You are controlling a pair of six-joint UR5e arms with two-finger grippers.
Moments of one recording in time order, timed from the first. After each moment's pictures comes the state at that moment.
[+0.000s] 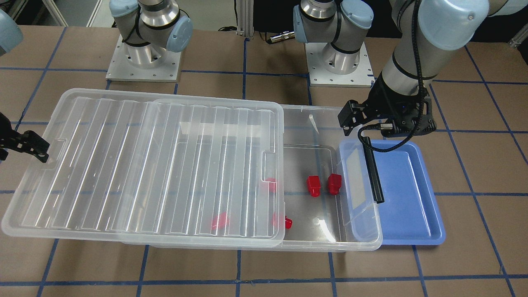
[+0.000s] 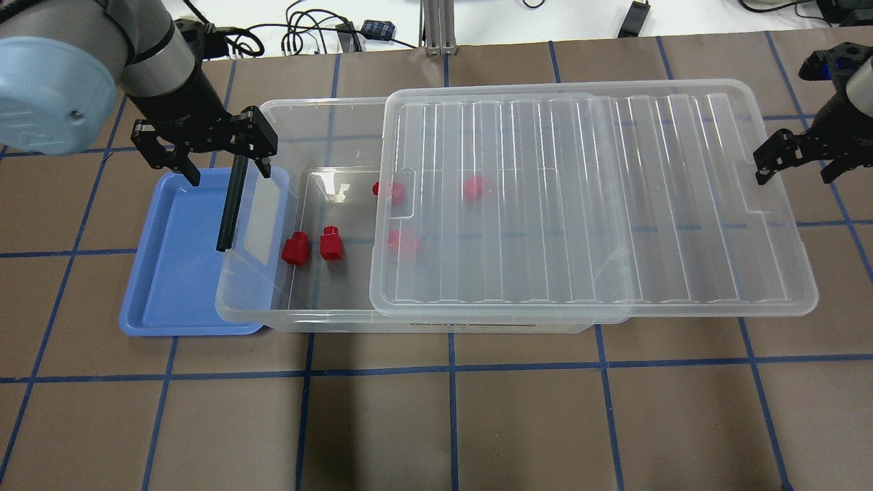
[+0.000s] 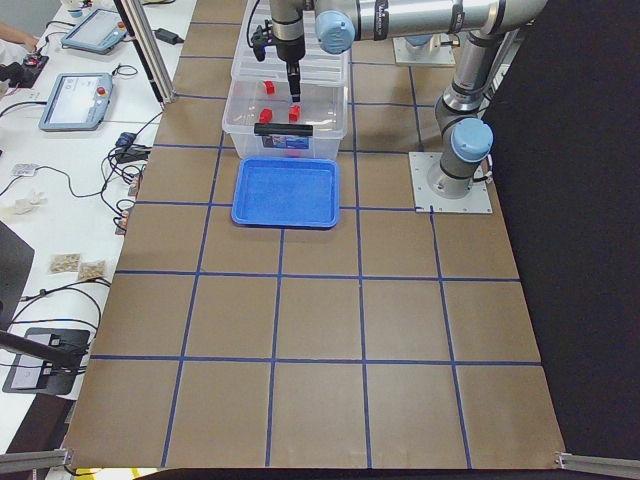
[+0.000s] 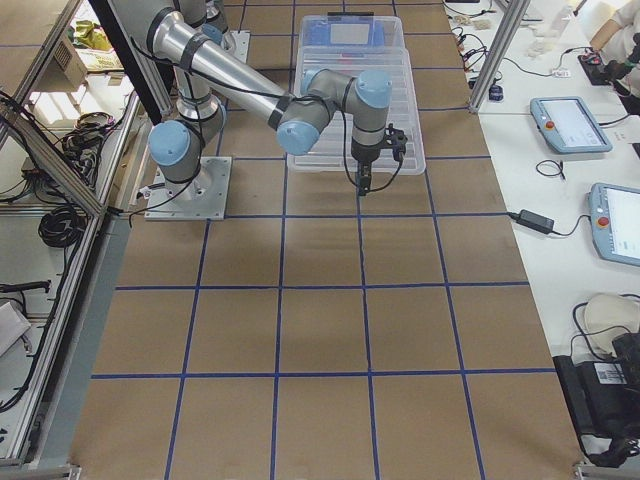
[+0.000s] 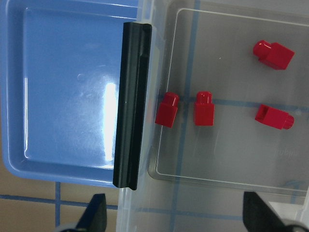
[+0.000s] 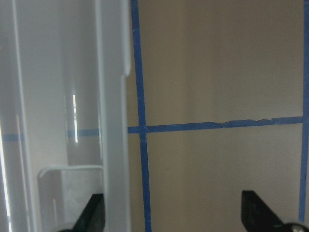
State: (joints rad) left arm -1.54 -1.67 -1.59 -1.51 1.59 -0.05; right arm 1.08 -1.41 1.78 -1.97 -1.59 -0.44
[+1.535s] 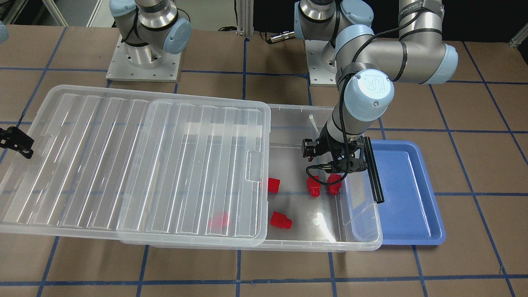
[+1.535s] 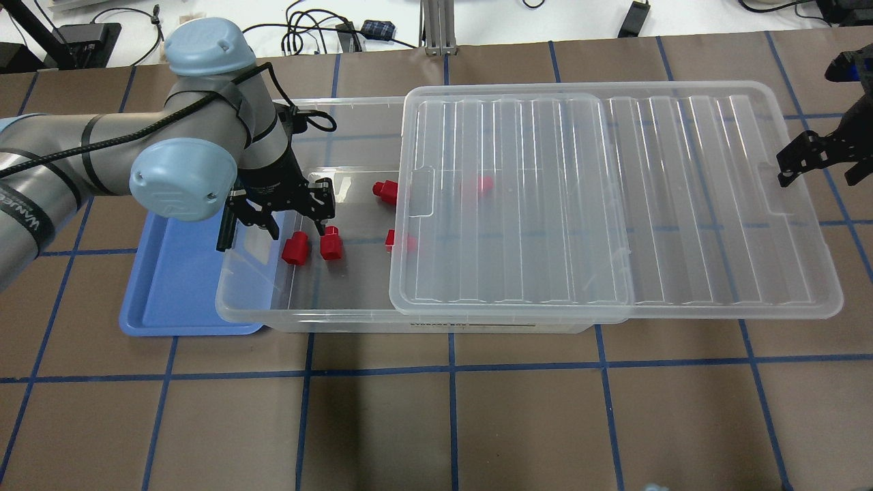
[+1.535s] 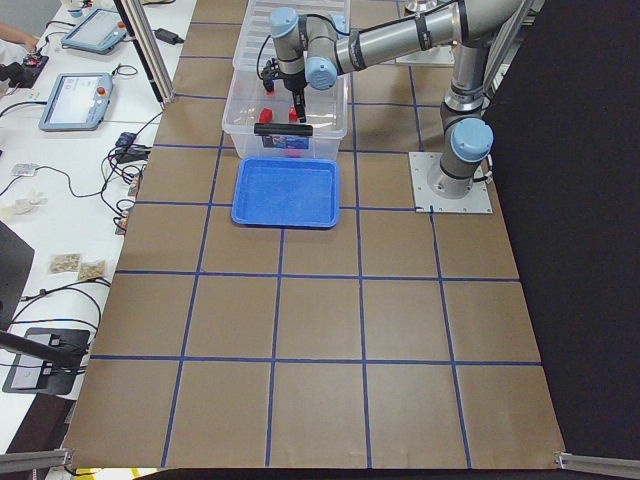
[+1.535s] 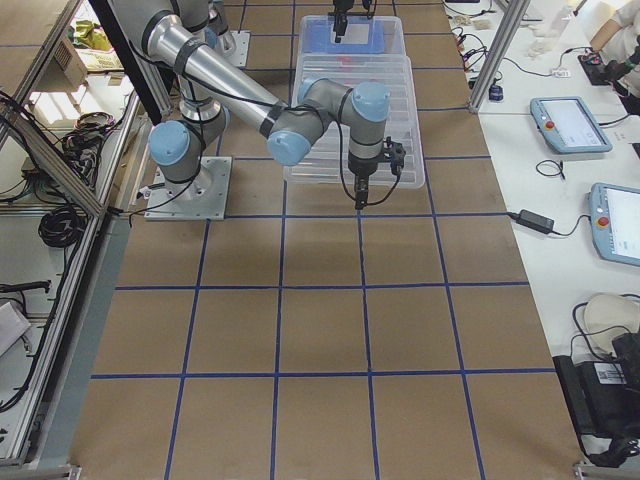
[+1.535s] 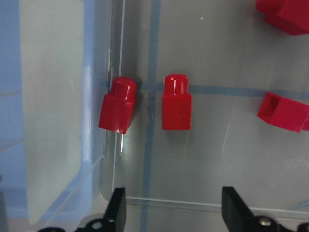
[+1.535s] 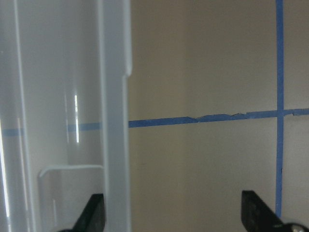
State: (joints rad) left arm -1.62 -1.80 -1.80 -1.24 1.55 -0.13; right arm 1.05 -1.41 1.77 -1.98 -1.61 -0.47
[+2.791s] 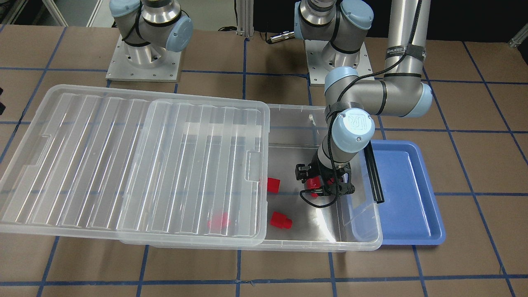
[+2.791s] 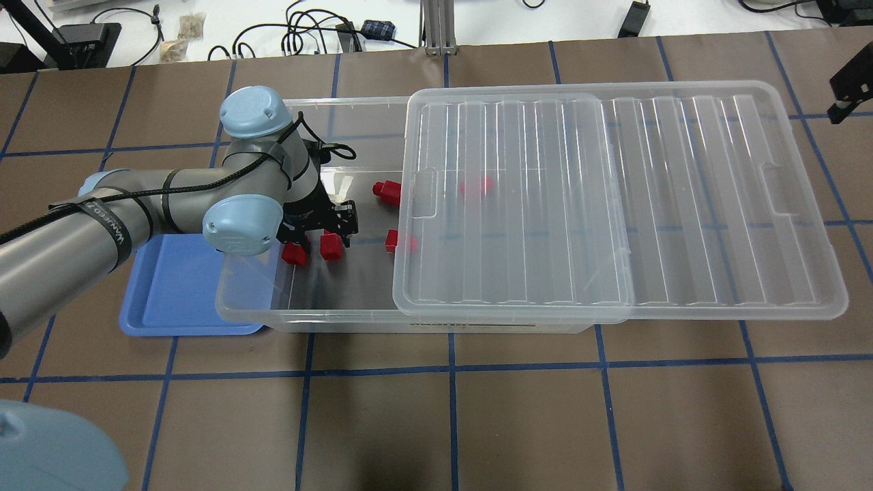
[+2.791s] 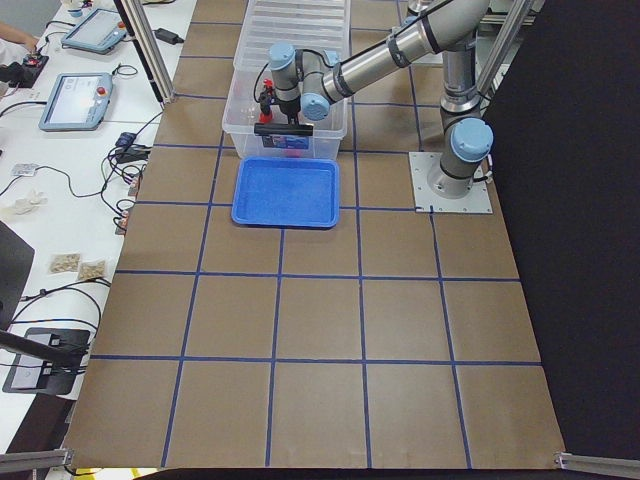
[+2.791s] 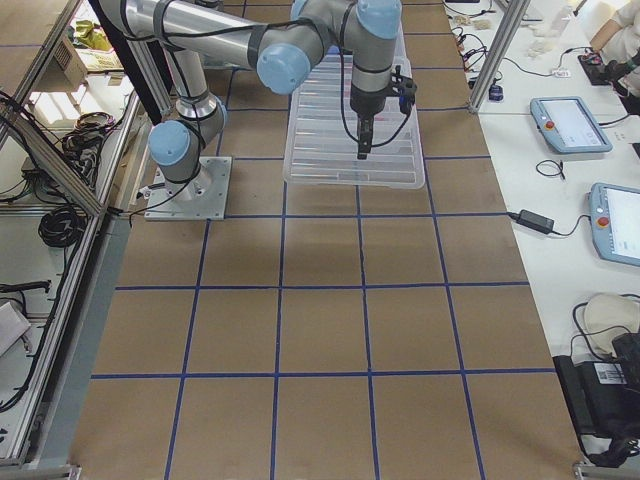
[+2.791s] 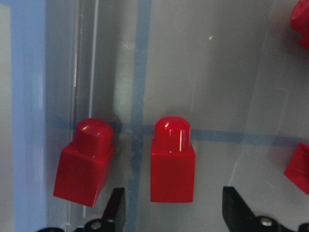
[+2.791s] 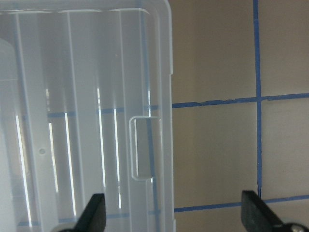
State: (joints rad) left arm -1.62 -1.94 -1.87 -0.99 1.54 -0.15; right arm 1.14 -1.52 1.45 -1.52 -1.60 -0.36
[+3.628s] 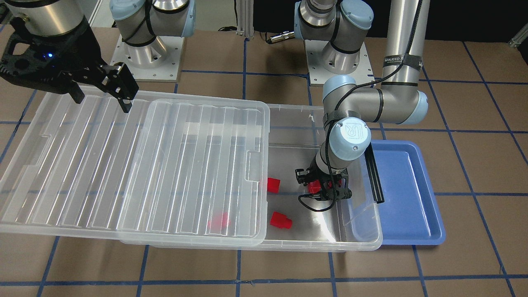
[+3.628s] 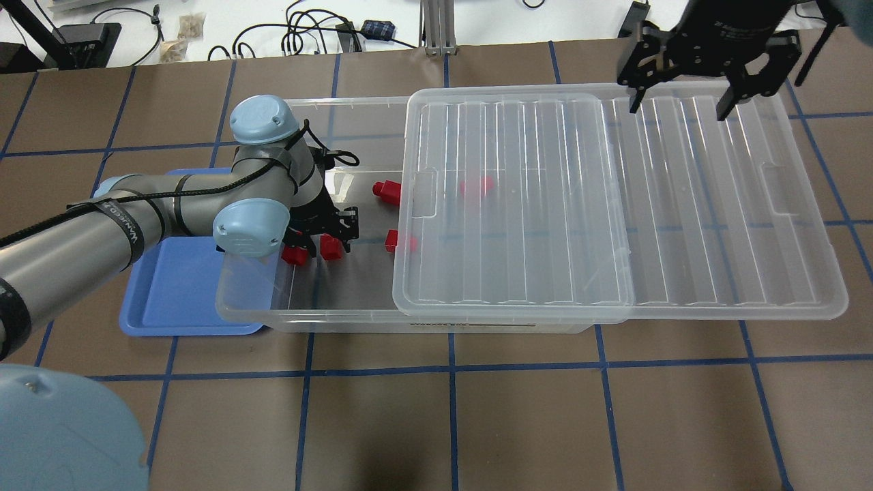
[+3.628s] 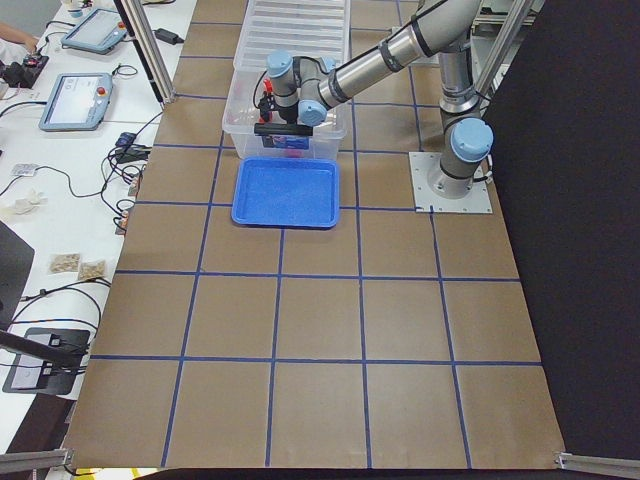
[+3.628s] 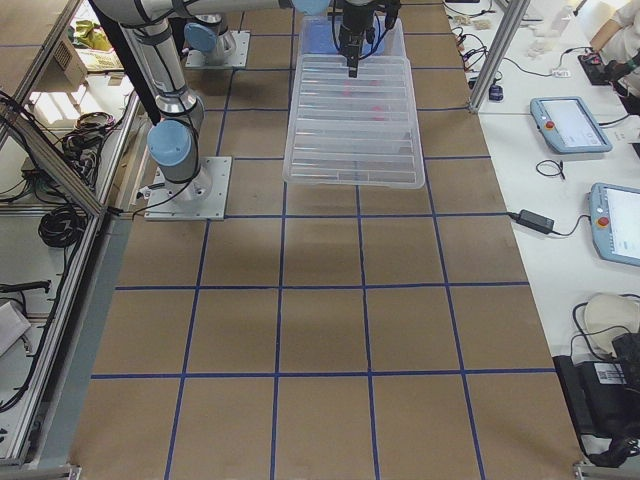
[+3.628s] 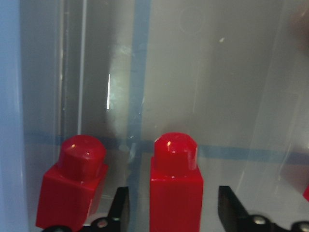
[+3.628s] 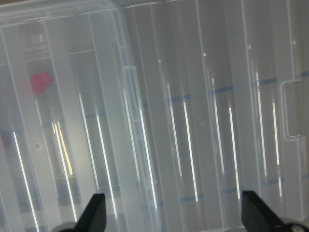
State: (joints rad) left arm -1.62 -1.98 -1.87 -0.98 1.54 -0.15; right arm 1.58 -1.52 1.43 -1.53 -1.60 0.22
